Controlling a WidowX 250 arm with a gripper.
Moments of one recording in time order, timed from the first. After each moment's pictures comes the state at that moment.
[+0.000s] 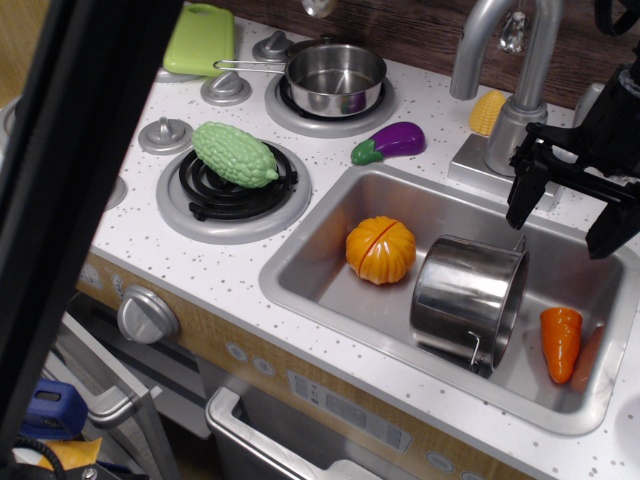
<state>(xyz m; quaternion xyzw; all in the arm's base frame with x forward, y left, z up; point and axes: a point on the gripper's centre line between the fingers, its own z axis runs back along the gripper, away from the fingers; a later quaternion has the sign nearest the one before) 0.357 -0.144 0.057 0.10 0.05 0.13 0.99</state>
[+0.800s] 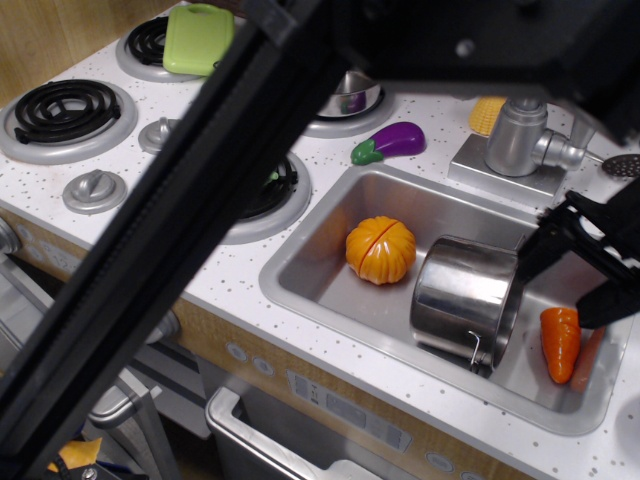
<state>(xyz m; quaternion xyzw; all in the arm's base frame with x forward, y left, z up) 0.346 -0.154 0.016 0.25 0.05 0.12 0.96</state>
